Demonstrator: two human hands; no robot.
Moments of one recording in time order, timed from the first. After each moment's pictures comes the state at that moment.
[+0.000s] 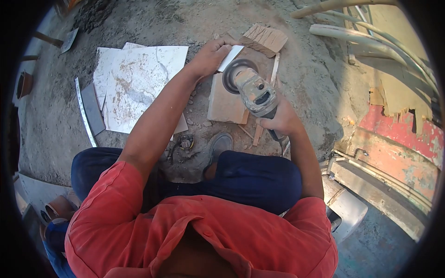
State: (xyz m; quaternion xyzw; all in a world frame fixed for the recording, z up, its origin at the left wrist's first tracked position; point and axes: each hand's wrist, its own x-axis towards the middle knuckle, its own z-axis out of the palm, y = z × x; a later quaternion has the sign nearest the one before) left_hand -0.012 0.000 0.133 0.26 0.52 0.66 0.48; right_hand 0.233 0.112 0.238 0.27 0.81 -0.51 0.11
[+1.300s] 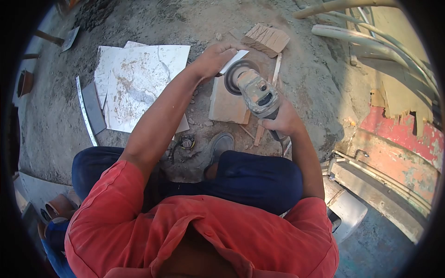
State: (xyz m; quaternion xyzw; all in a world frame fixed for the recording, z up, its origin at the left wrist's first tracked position) left_hand -0.009 0.002 0.124 0.27 0.46 0.67 0.53; right_hand 0.235 0.115 0.231 0.26 0.80 -0.53 0.11
